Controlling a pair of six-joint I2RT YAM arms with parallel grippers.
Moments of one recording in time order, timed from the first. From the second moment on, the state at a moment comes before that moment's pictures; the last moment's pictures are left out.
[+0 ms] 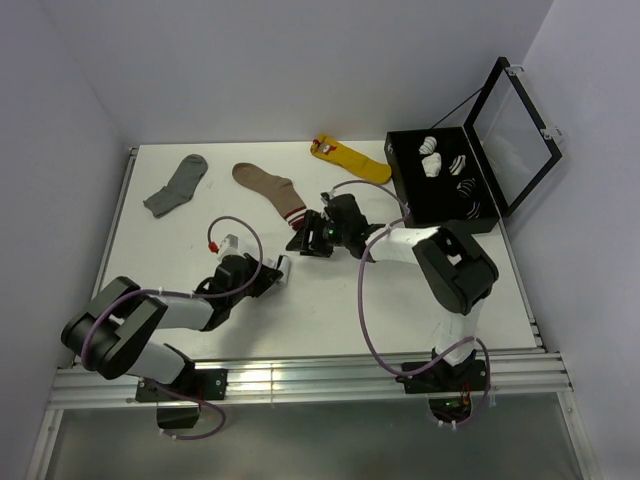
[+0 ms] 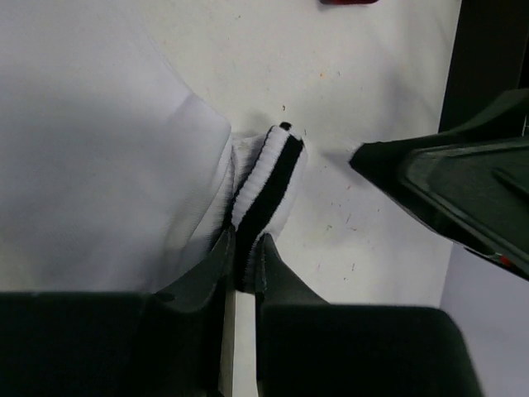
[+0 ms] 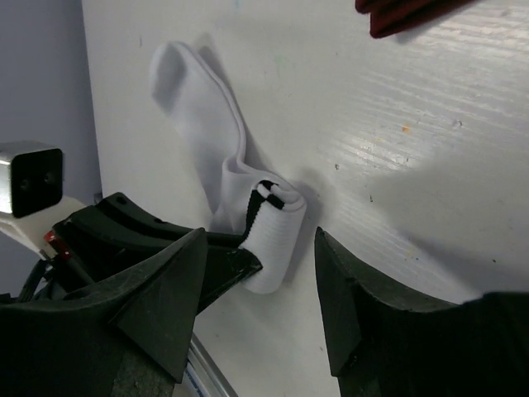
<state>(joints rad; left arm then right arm) -0.61 1.45 0.30 0.62 -0.08 -1.14 0.62 1.84 0.99 0.22 -0.39 0.85</state>
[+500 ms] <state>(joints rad) -0.60 1.41 0.22 0.67 -0.07 -1.26 0.67 1.97 1.02 0.26 -0.53 0.88</state>
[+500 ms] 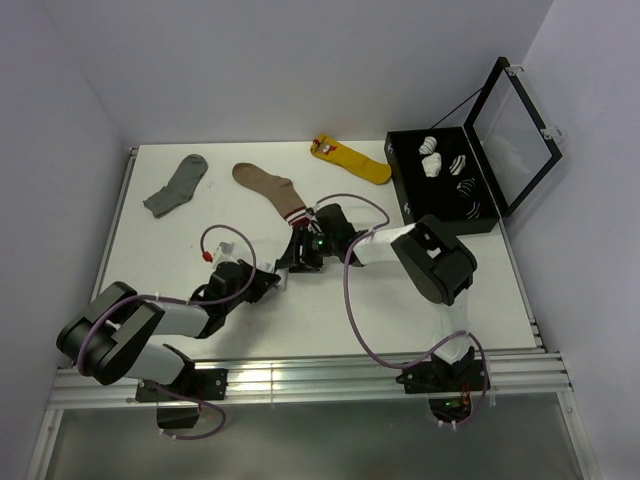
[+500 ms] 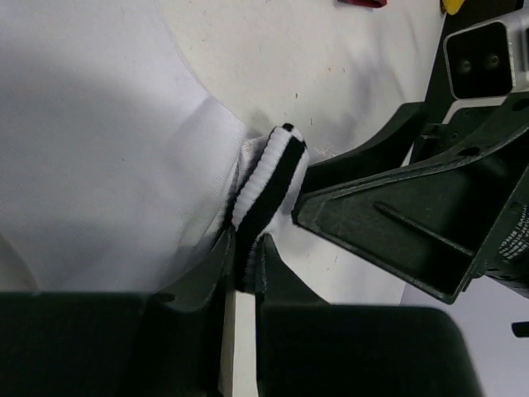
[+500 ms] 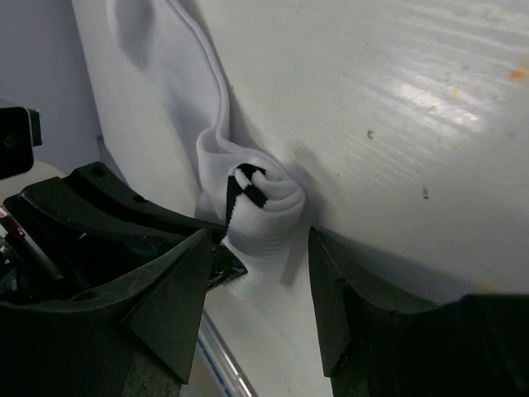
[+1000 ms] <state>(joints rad) -0.59 1.42 0.18 0.74 -0.04 -1.28 0.68 2.05 1.08 0.24 -0.62 0.88</state>
